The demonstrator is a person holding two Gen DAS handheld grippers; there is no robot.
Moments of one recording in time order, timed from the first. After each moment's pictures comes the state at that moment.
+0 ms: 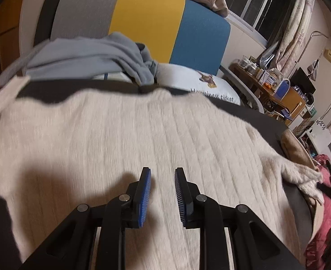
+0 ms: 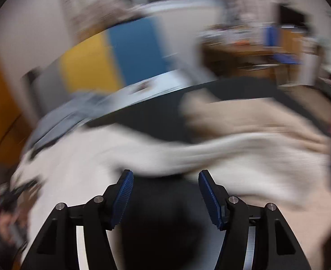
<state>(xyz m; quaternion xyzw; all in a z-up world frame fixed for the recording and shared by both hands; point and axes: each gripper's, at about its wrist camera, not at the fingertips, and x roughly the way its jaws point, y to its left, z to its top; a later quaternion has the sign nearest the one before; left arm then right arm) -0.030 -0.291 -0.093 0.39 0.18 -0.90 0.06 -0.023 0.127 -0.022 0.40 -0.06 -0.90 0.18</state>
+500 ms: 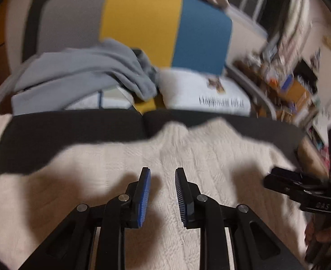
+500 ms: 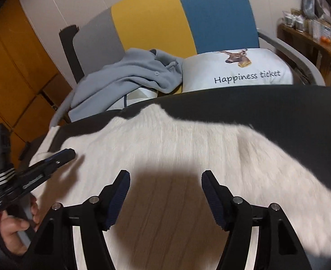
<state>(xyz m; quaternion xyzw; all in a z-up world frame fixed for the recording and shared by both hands) -0.122 -0.327 -0.104 0.43 0.13 -0.89 0.05 -0.150 -0.101 -0.070 0.46 -0.02 -0.84 0.30</state>
